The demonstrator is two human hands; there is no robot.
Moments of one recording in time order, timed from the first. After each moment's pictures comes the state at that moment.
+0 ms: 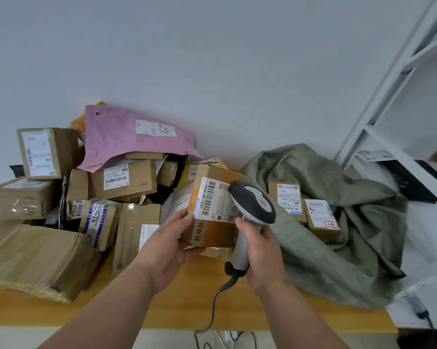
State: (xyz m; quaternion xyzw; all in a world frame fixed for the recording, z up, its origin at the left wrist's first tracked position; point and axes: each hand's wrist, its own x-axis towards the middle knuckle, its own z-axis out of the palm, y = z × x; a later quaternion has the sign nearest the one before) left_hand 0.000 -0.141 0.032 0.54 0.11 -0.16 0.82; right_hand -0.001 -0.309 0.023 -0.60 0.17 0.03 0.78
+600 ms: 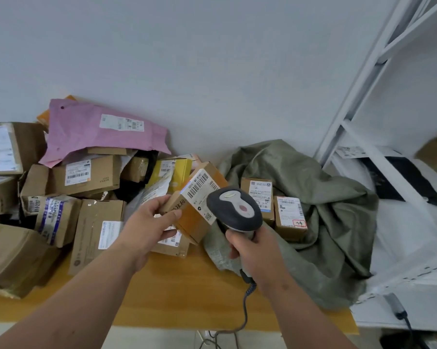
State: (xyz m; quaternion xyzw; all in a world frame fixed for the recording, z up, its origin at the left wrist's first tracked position) left_hand 0.033 -0.213 0.030 0.71 0.14 -0.06 0.69; right_hand -0.003 -0.429 0.043 -0.75 0.04 0.07 0.65
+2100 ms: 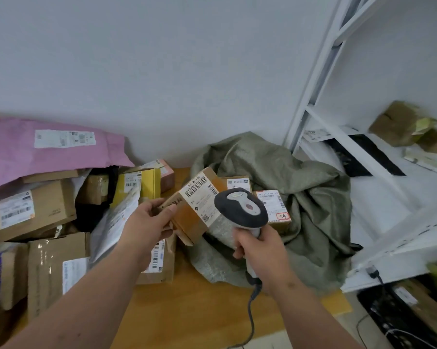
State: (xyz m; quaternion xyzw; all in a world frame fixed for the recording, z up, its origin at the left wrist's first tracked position) left_hand 0.111 -0.235 0.016 0.73 0.14 -0.11 0.66; right_hand 0.027 -0.437 0.035 -0.75 0.20 0.02 0.63
